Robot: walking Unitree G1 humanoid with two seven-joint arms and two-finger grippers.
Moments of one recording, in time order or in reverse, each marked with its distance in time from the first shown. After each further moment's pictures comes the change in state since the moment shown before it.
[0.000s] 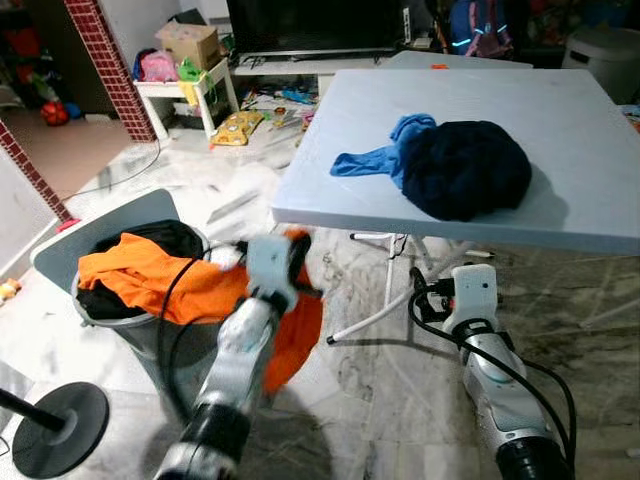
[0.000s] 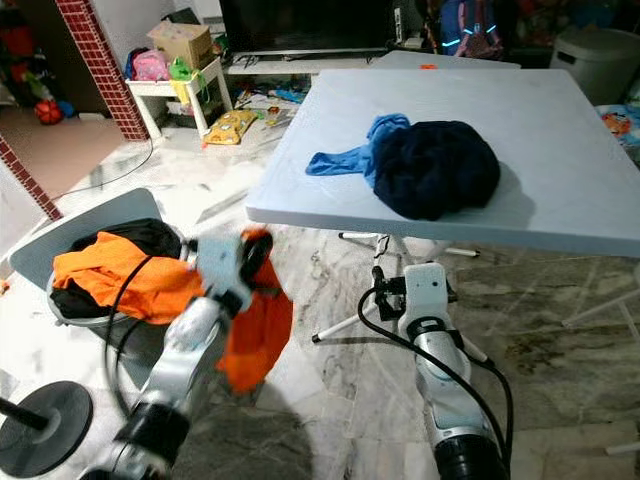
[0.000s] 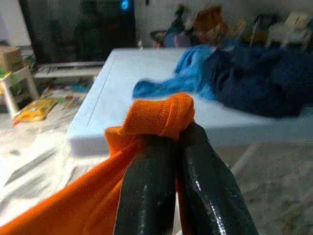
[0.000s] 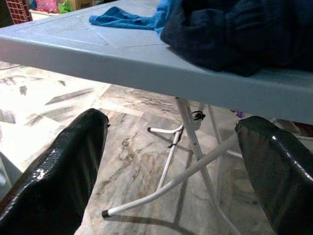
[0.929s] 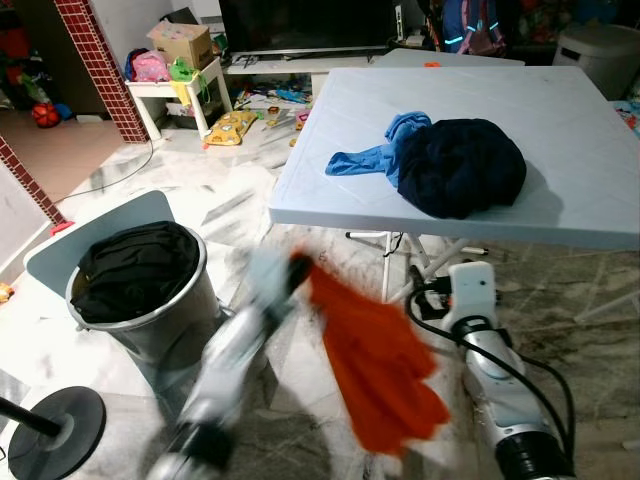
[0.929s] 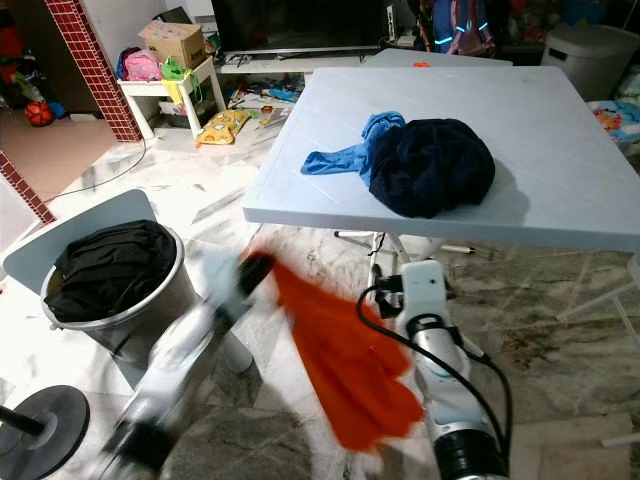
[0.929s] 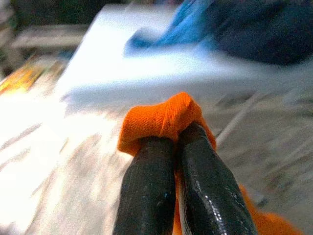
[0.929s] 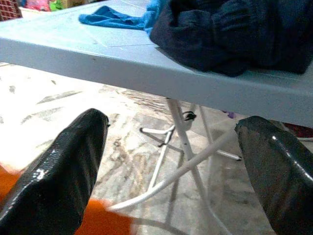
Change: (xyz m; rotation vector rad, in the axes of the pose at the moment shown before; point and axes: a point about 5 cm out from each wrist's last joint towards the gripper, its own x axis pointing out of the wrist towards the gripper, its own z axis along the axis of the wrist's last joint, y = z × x) left arm -0.050 0.039 -0.045 0.008 0.203 0.068; right arm 0.003 -0.005 0.001 -0.026 -0.011 -0.013
